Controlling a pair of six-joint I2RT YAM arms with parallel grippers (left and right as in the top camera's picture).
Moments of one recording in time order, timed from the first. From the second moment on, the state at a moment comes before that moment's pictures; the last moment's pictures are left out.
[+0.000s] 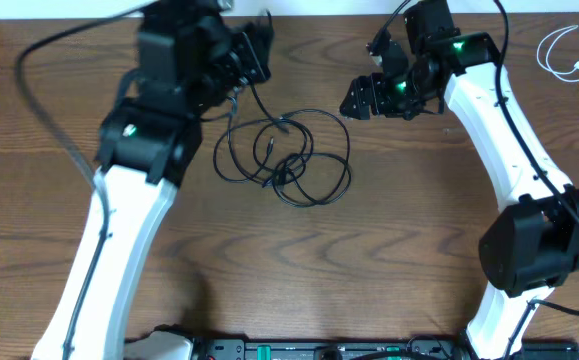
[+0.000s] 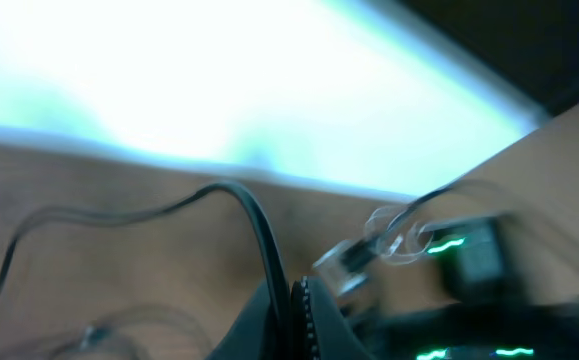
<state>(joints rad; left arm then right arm) -0.28 1.43 1.58 -0.48 0.28 -0.56 0.25 1.98 1.85 -1.09 -0.50 0.12</state>
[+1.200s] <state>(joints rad) -0.28 1.00 1.62 -0.30 0.07 -0.48 0.61 2.24 1.85 -0.86 -0.85 -0.27</state>
